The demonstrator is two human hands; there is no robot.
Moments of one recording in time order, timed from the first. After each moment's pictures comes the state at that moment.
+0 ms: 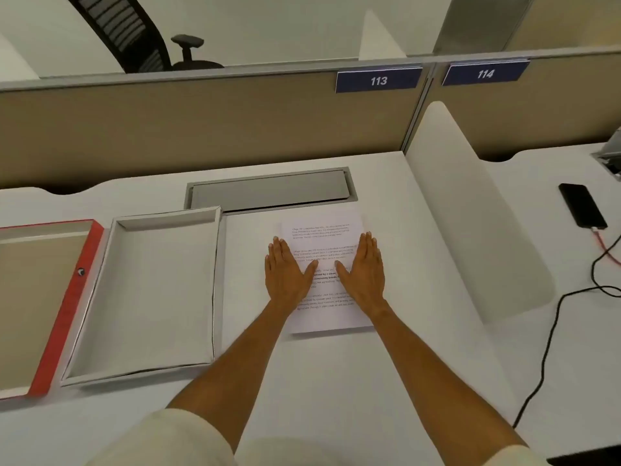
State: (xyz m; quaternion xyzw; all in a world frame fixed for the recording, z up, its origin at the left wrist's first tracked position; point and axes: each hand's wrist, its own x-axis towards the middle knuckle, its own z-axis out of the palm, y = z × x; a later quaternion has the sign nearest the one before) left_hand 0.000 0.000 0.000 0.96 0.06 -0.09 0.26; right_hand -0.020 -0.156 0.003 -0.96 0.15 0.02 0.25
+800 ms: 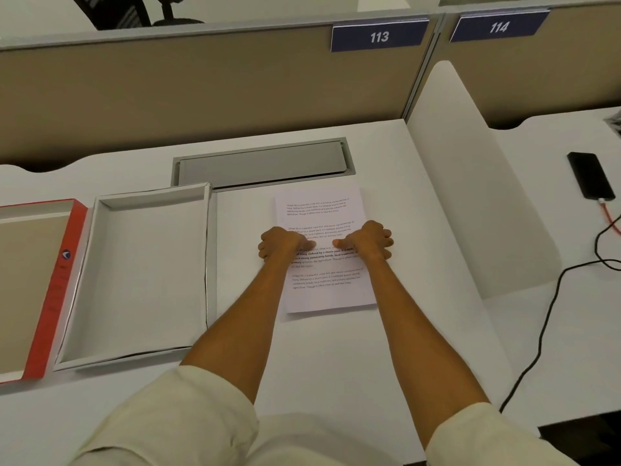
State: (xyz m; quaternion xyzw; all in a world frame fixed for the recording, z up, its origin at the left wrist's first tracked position) left_hand 0.048 -0.013 0.027 0.87 0.29 -0.28 0.30; right_hand 0.028 -0.172 0.017 -0.84 0.40 0.19 0.31
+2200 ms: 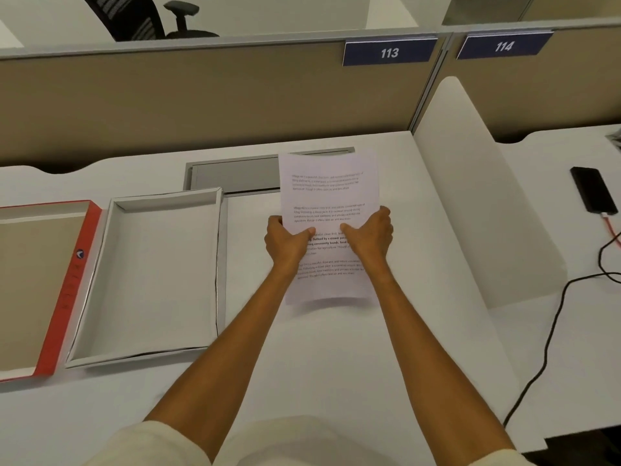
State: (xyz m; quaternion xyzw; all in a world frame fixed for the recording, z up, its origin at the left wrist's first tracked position) left_hand 0.021 0.004 0.049 0.79 0.24 -0.04 0.56; right_hand 0.016 -0.145 0.051 -0.87 0.30 -0.05 0.38
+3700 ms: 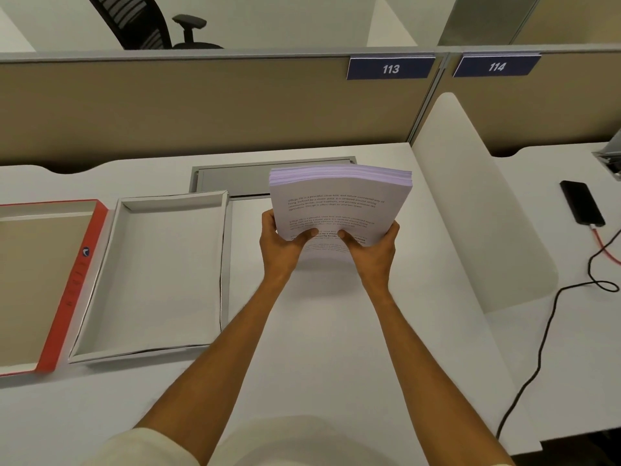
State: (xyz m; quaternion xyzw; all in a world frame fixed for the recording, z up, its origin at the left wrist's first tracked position) left_hand 0.003 0.026 0.051 0.74 0.08 0.09 0.66; right_hand -0.024 -0.139 0.041 -0.74 0.19 -0.22 0.61
